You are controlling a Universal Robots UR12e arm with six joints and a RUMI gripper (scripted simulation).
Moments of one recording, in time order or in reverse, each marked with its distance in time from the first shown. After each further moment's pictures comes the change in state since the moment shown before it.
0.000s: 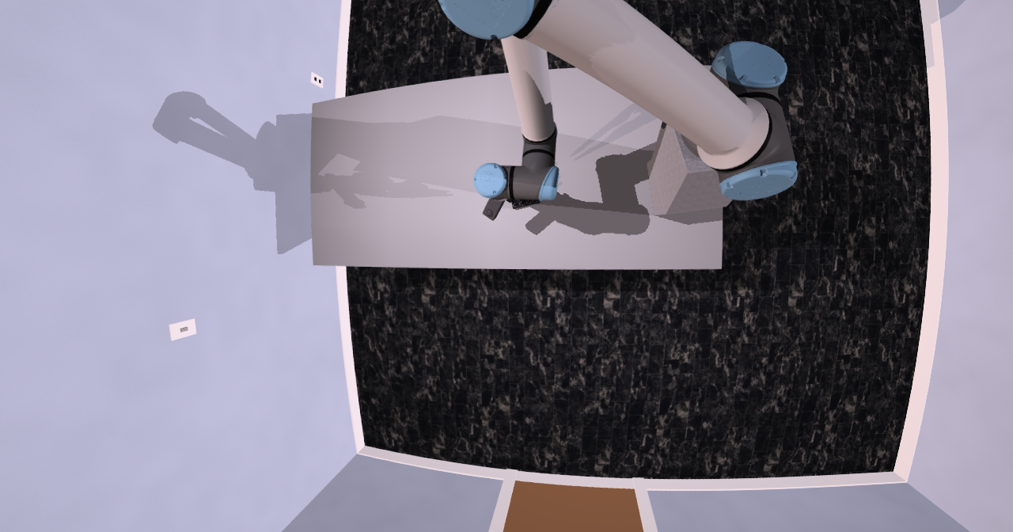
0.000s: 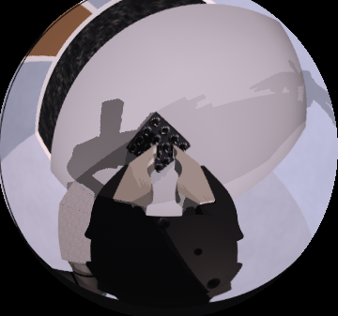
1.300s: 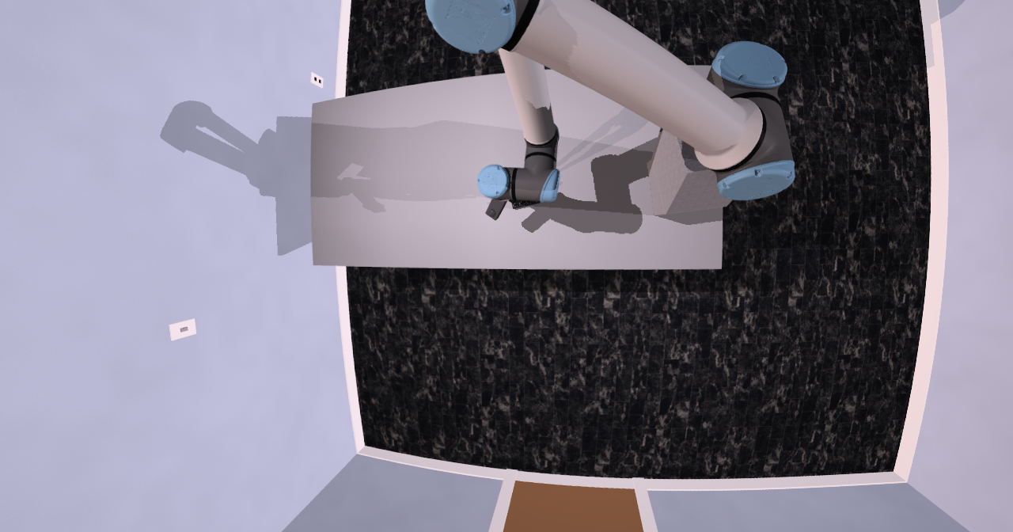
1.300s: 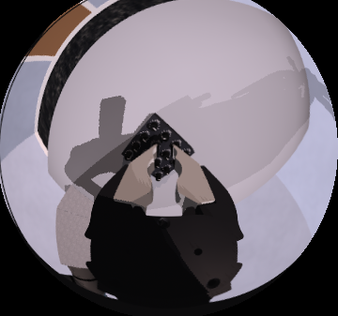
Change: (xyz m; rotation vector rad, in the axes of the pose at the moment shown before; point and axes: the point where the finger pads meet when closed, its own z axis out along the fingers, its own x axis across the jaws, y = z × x) arm -0.001 0.002 0.031 -0.002 -0.003 0.000
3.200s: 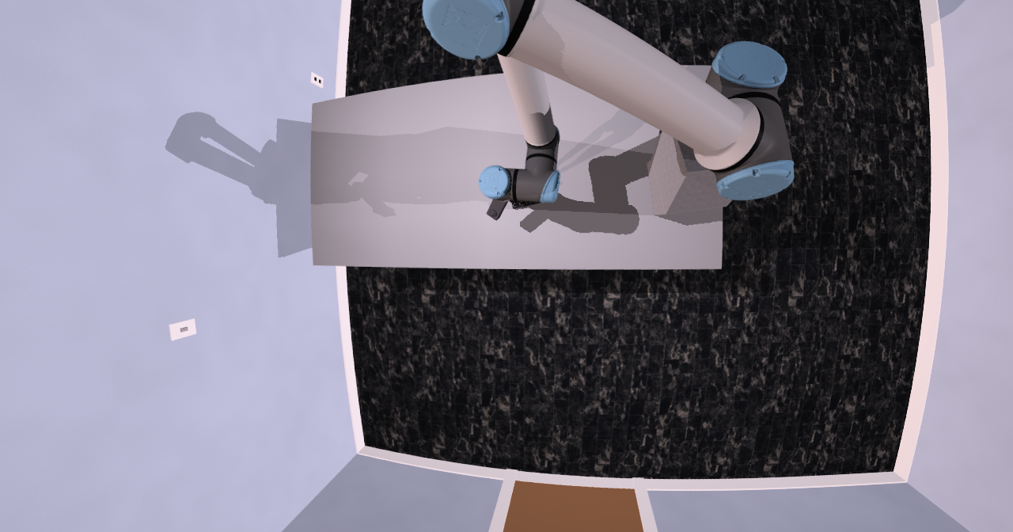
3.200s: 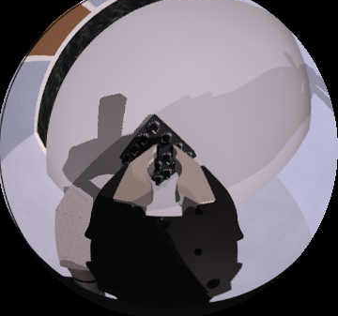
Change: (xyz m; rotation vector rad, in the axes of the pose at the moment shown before) arm 0.000 0.000 0.013 0.000 0.000 -0.001
